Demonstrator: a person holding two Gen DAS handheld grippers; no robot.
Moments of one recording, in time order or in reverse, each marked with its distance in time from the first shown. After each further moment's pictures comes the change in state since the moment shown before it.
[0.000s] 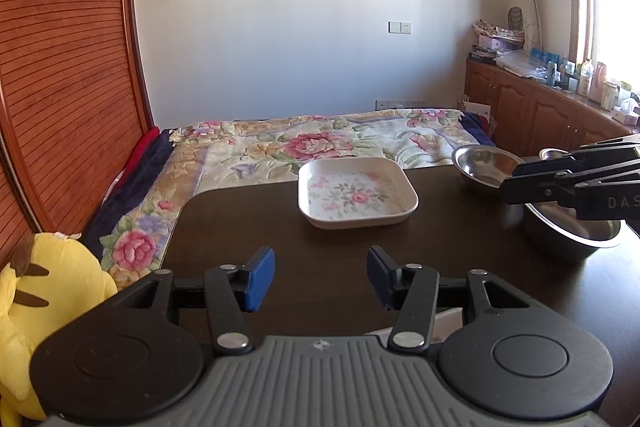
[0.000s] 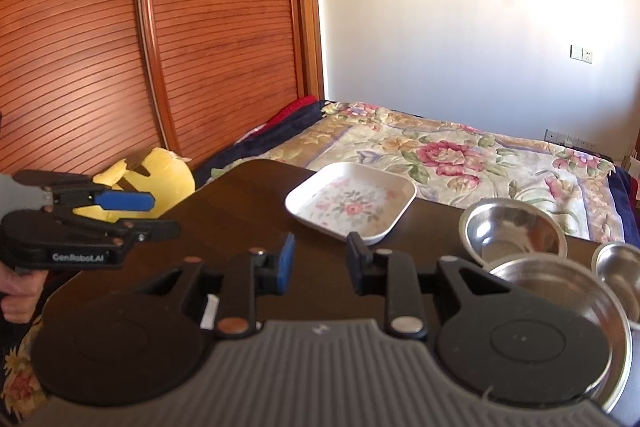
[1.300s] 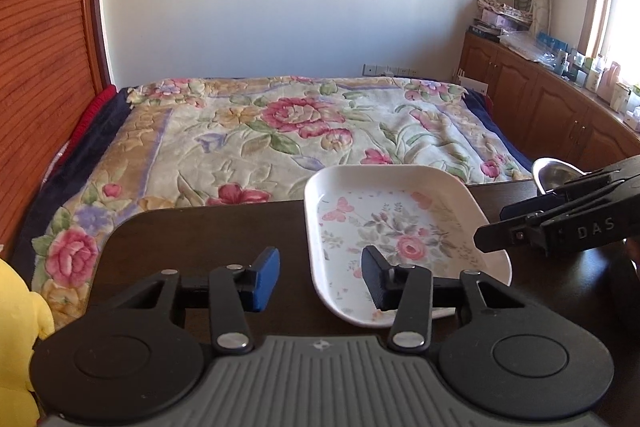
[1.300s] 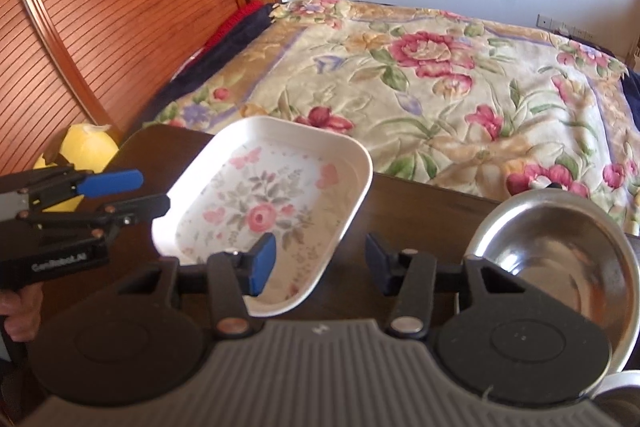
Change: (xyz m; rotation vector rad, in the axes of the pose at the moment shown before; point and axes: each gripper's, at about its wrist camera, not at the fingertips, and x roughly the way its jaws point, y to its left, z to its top) left arm 0.178 0.040 0.052 -0.057 0.139 -0.104; right arm 0.162 -0.077 0.040 0.181 0.348 -0.028
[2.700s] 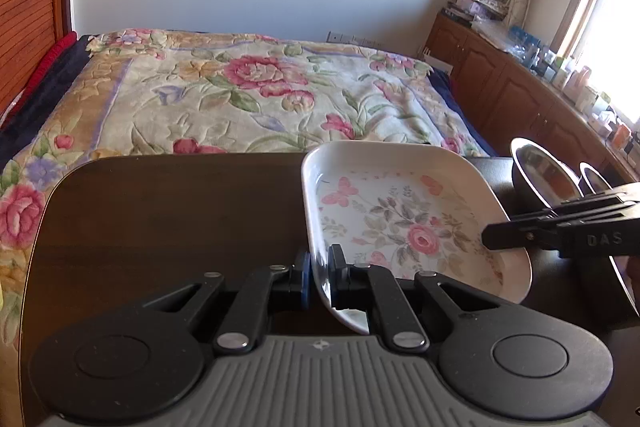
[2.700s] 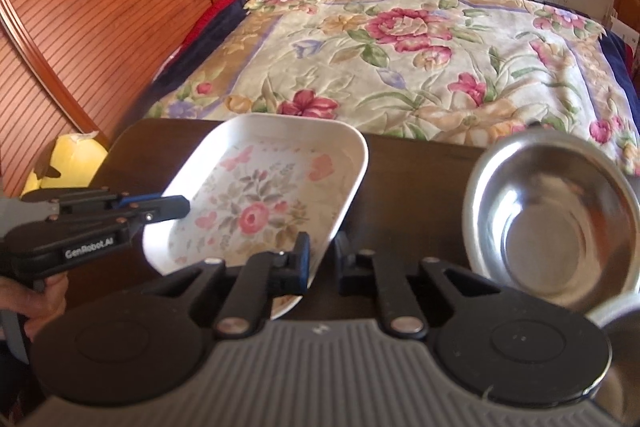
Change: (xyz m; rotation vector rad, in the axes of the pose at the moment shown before) left arm 0.018 0.020 -0.009 -0.070 0.118 -0.172; right arm -0.005 0.003 -0.016 0.108 0.034 -0.039
